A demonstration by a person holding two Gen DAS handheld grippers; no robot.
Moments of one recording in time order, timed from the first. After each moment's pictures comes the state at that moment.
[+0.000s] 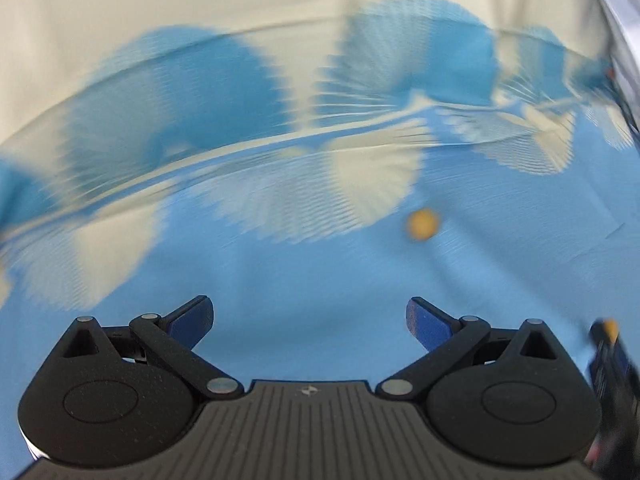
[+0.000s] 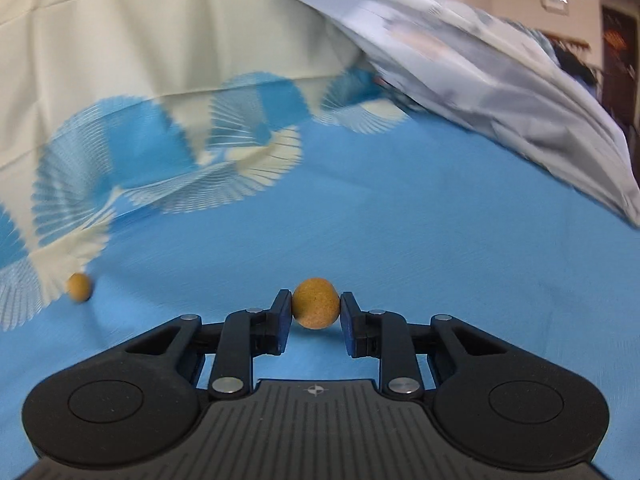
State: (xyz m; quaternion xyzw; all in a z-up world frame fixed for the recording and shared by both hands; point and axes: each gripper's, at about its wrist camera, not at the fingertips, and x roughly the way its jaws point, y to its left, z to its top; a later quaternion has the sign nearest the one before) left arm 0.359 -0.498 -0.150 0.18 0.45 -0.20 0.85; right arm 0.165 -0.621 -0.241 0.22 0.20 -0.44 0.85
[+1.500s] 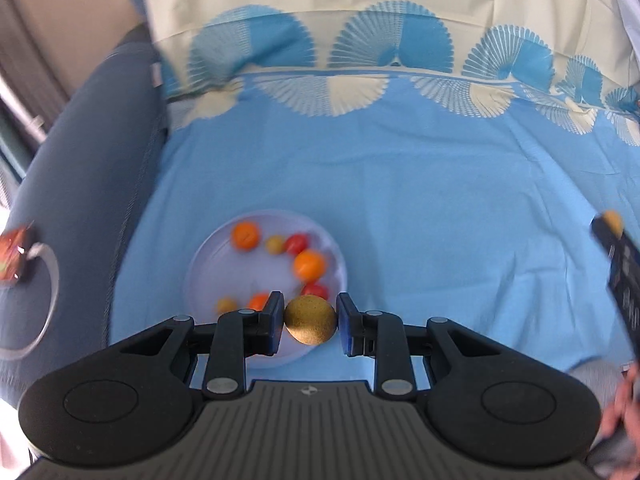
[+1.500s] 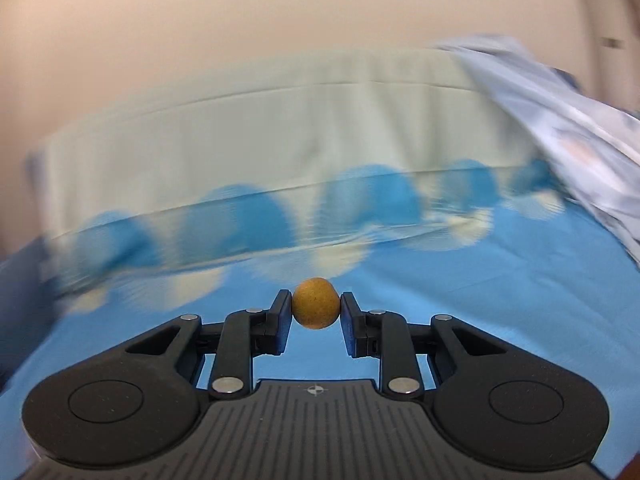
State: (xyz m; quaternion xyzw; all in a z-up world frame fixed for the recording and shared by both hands) left arm 0.092 -0.157 -0.028 0.11 0.48 -0.06 0.87; right arm 0.003 -0.412 -0.102 0.13 0.14 -0.13 0.97
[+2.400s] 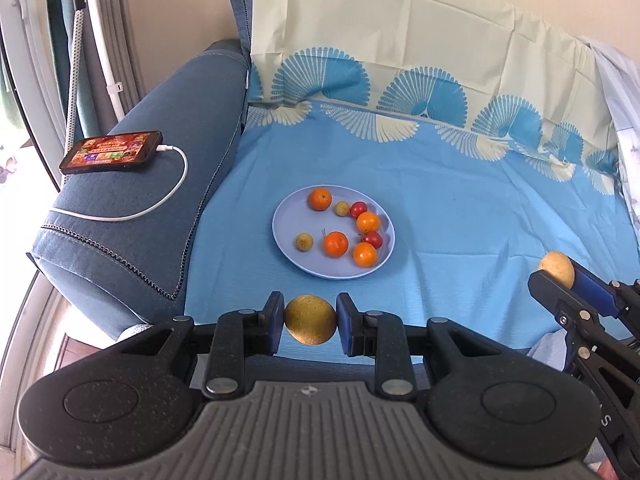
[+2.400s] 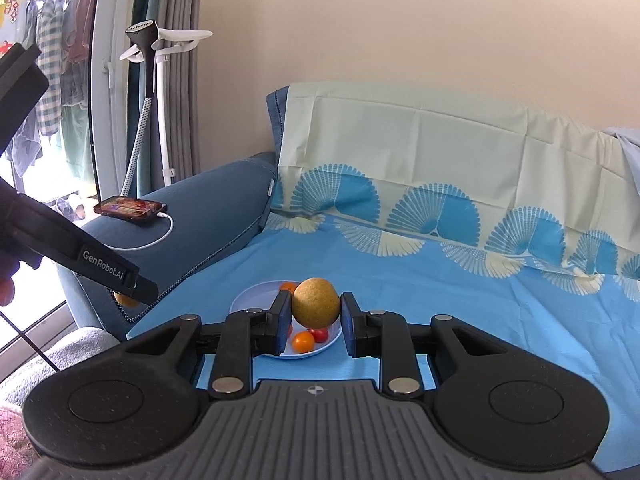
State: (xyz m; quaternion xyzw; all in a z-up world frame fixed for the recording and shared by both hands) left arm -0.075 -0.012 -0.011 0.02 0.39 -0.06 0.92; right arm -0.150 -0.225 -0.033 -0.02 0.17 0.08 0.98
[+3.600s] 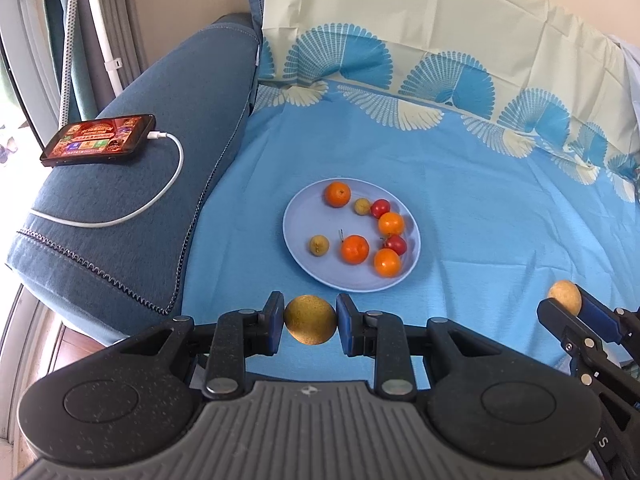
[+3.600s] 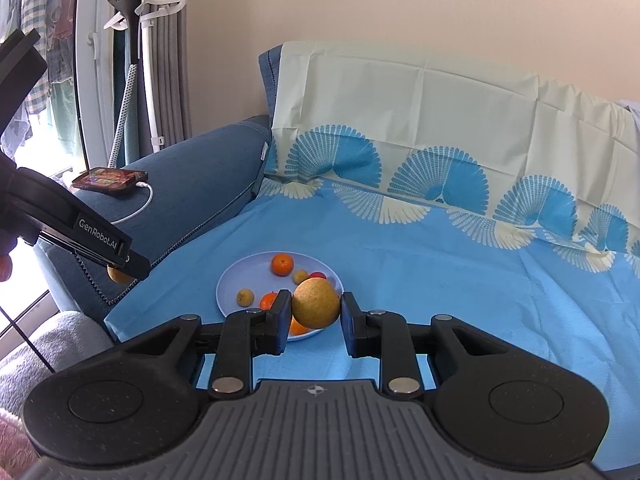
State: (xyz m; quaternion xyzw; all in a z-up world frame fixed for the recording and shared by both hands) left arm -0.002 -0.006 -0.035 0.01 0.43 -0.04 0.90; right arm -0.094 -0.221 -0.056 -0.02 0.23 0.08 0.97
